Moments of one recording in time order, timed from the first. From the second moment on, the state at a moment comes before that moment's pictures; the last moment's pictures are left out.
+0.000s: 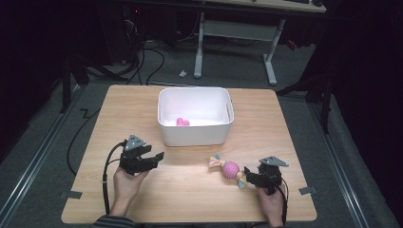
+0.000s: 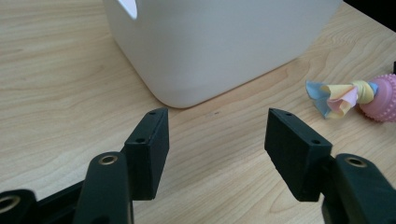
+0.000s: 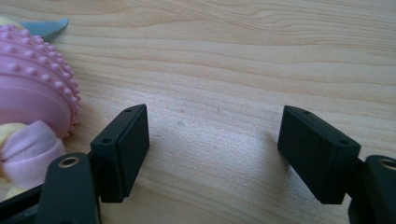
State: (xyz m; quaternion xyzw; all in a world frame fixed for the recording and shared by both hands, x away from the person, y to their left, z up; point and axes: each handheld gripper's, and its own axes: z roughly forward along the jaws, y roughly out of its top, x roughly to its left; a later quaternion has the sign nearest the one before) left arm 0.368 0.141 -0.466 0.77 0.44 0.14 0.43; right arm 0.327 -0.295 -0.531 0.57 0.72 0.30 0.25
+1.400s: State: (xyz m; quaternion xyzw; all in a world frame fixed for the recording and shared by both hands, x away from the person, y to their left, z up) left arm 0.372 0.113 -0.529 0.80 0.45 0.19 0.36; right arm 0.328 -0.296 -0.531 0.57 0.72 0.30 0.25
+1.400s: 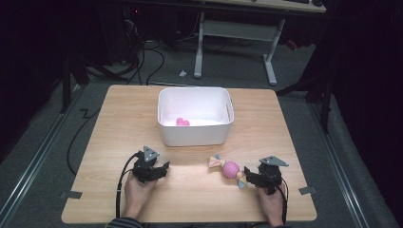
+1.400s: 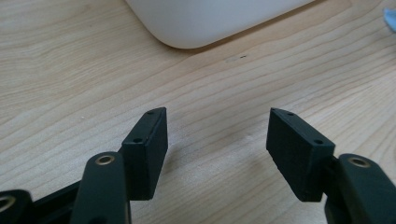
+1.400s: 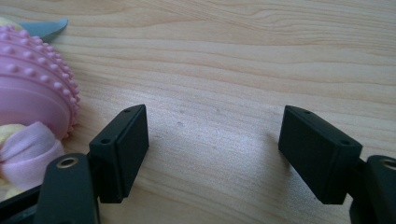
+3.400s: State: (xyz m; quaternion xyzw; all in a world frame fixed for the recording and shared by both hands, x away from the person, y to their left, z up) left arm 0.373 0.114 -0.535 0.79 0.45 0.20 0.36; right arm 0.304 -0.282 -0.478 0.47 0.78 0.37 0.19
